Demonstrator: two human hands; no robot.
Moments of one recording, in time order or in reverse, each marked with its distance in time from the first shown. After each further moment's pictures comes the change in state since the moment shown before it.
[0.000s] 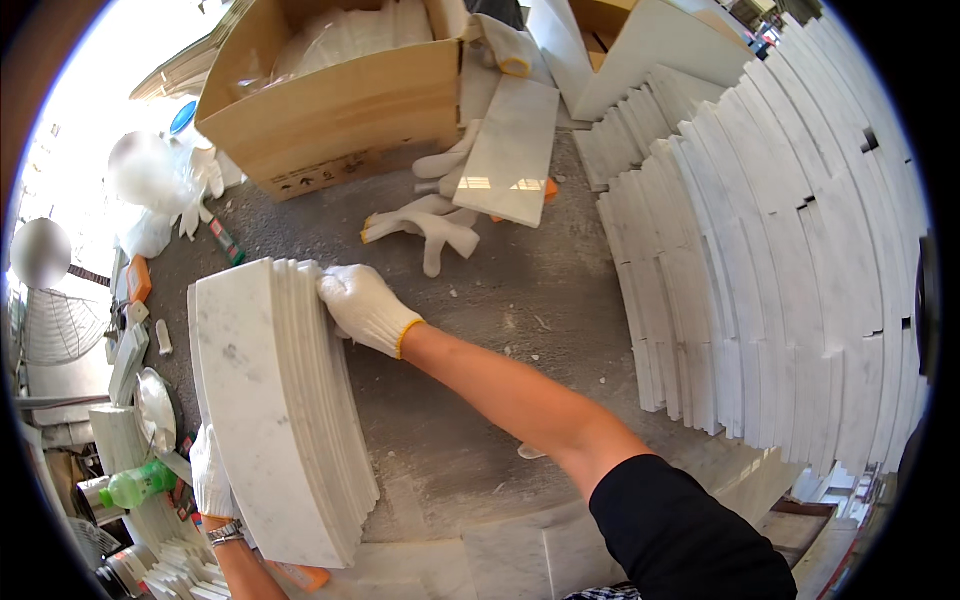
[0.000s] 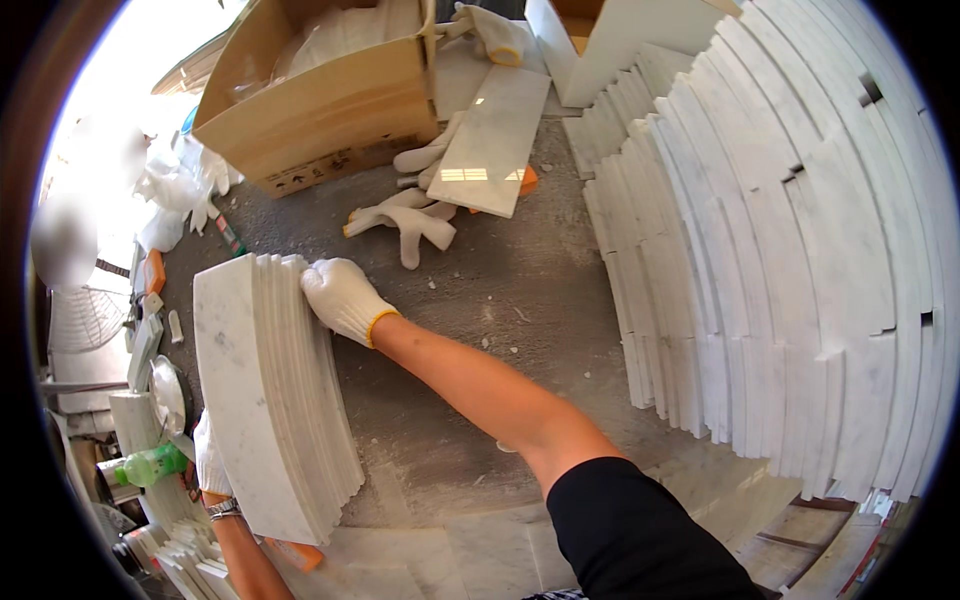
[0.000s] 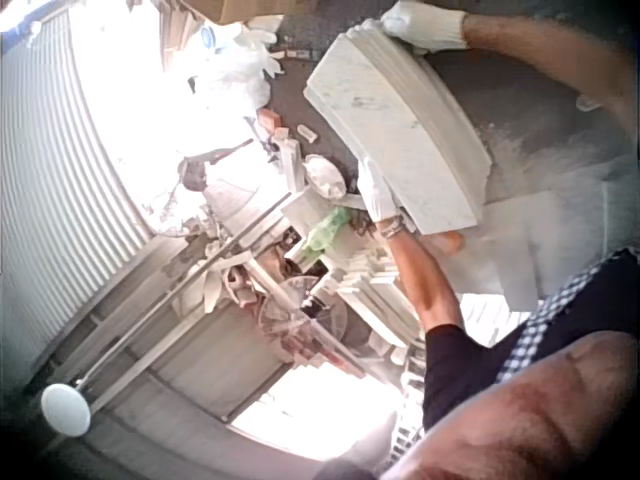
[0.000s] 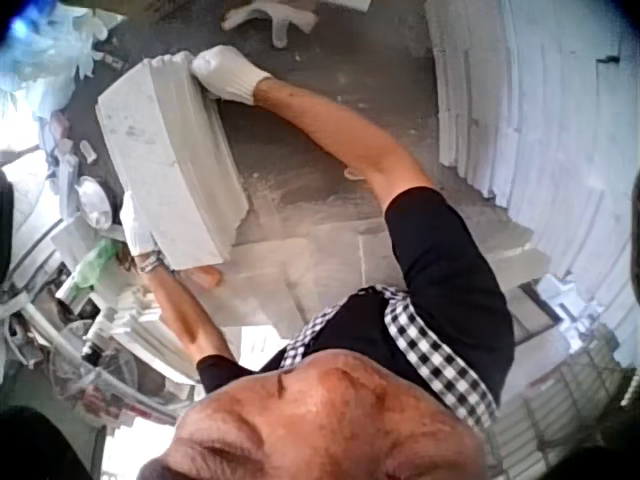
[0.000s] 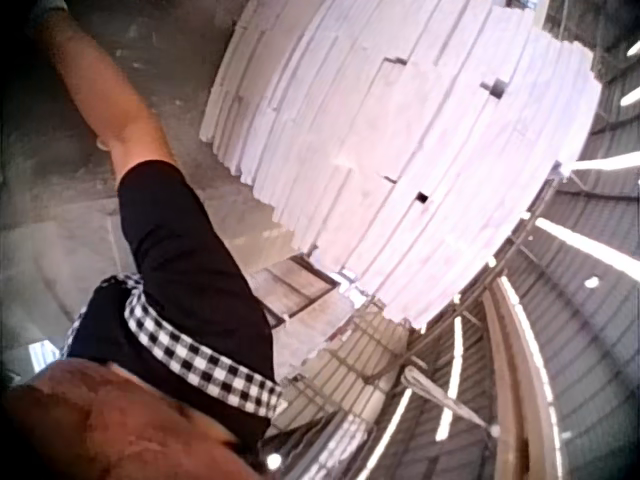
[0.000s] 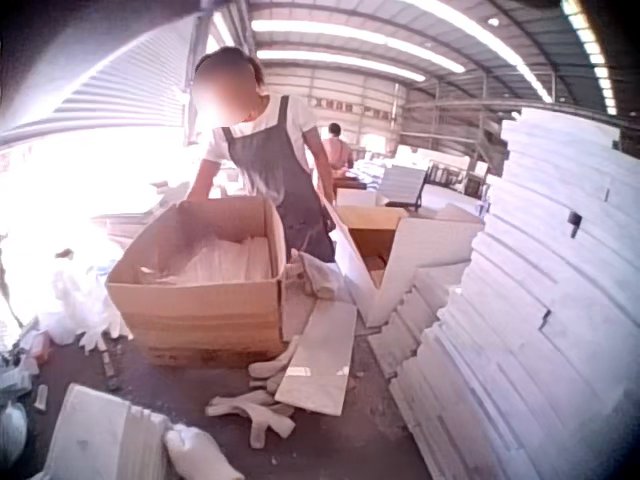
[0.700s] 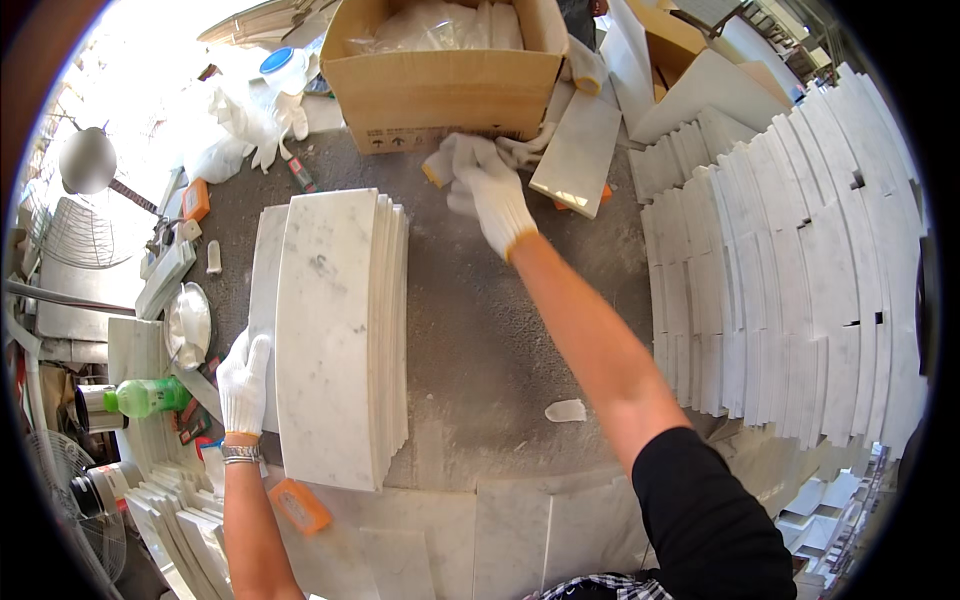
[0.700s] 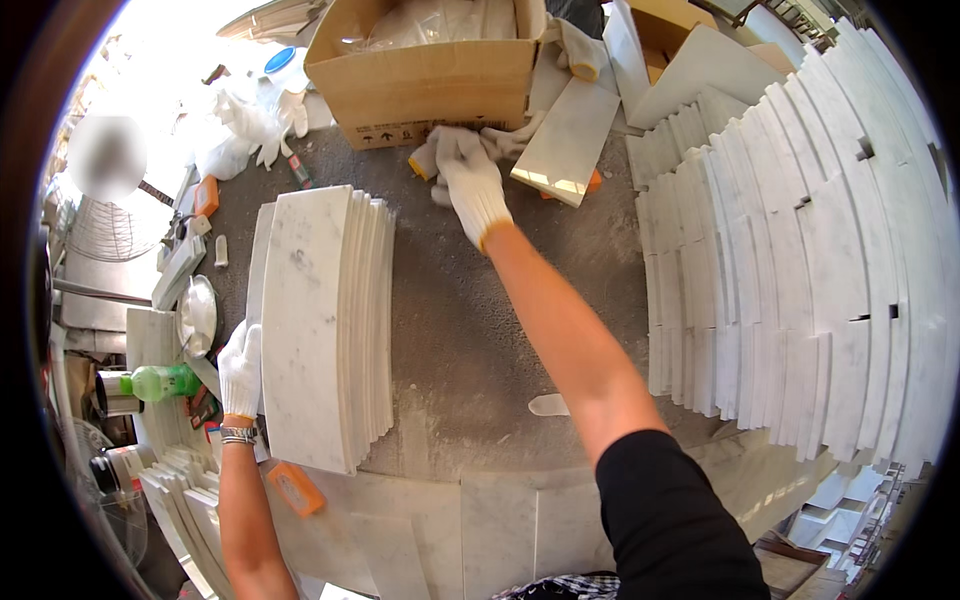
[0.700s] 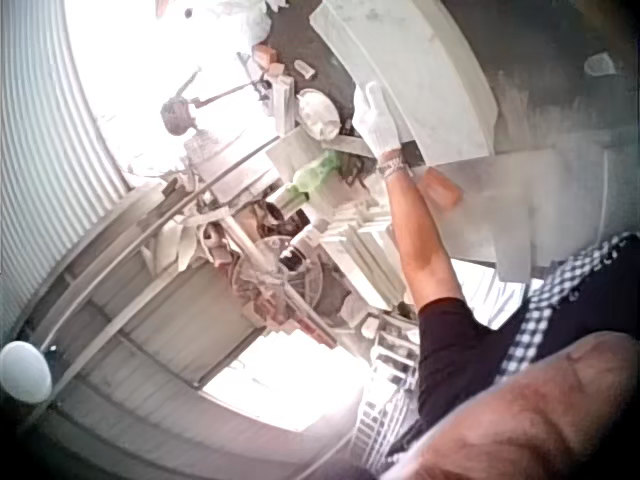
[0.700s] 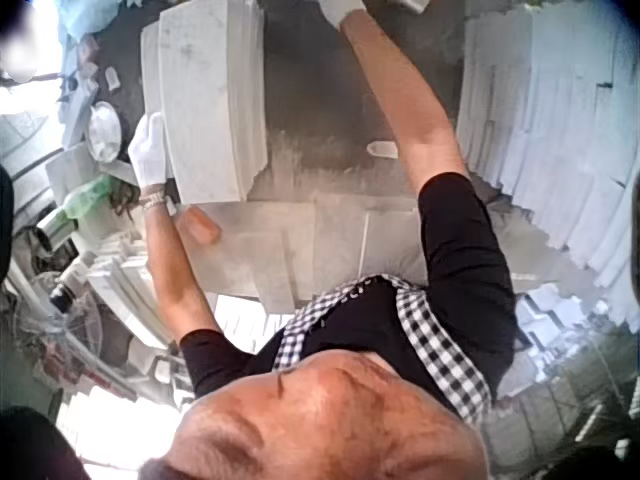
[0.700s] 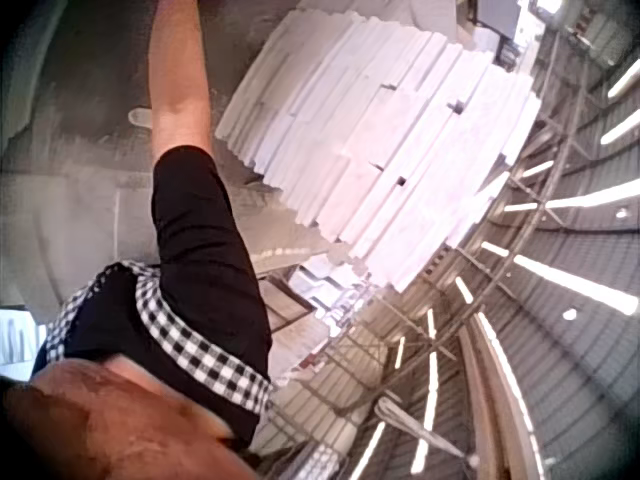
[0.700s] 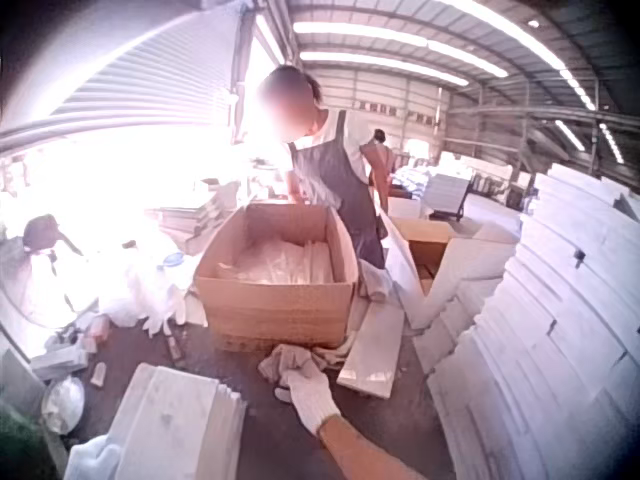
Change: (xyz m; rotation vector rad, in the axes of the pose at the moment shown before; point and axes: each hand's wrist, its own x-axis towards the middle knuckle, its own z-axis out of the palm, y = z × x) left_hand -0.021 0.026 0.004 0.276 0.114 0.266; right_hand 0.008 -0.042 -0.060 0.366 0.344 0.001
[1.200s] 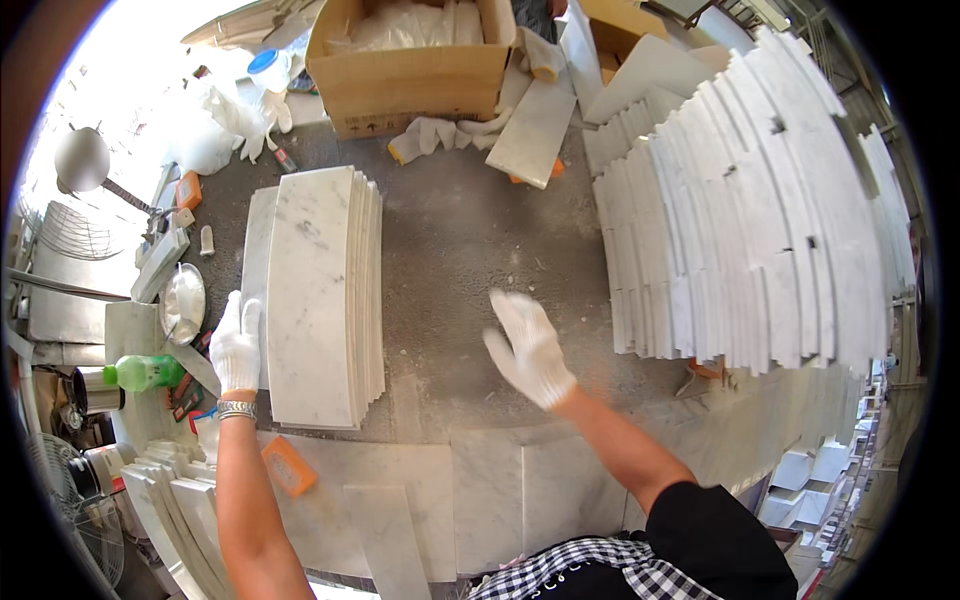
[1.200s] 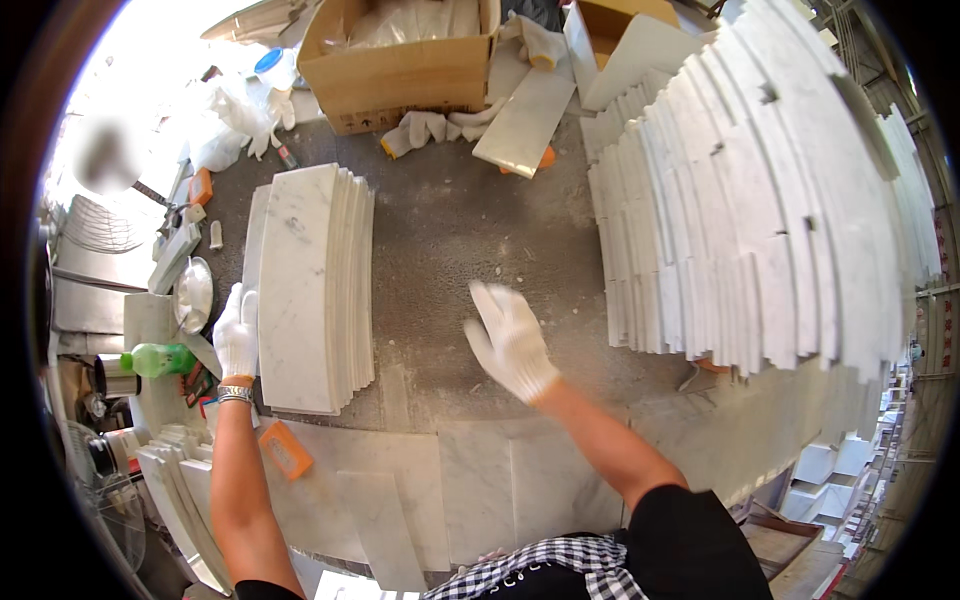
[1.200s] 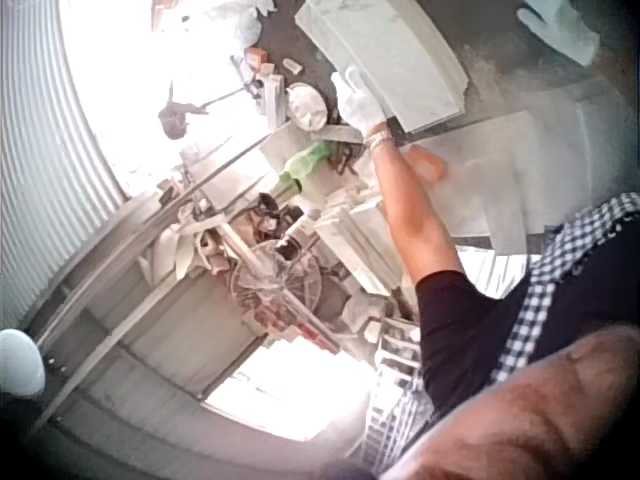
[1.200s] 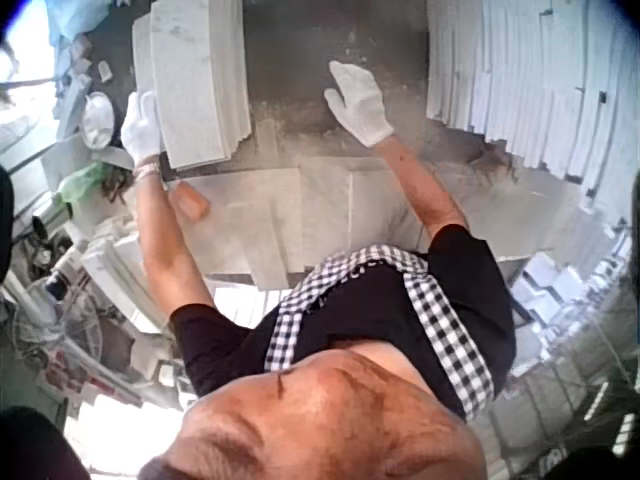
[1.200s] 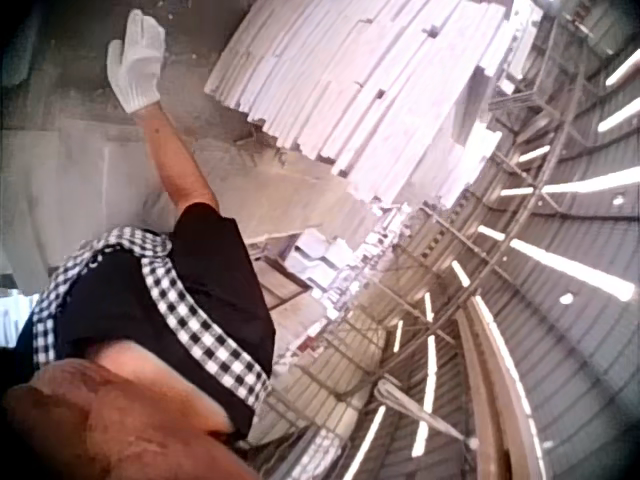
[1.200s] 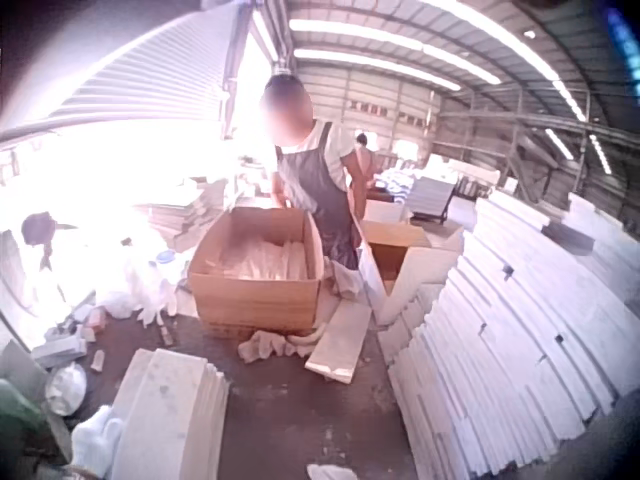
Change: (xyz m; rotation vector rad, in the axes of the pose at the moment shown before) left_hand -0.026 0.052 0.000 0.491 0.175 0.121; right_hand -0.239 0.030 -0.096 -1.085 -0.053 -0.721
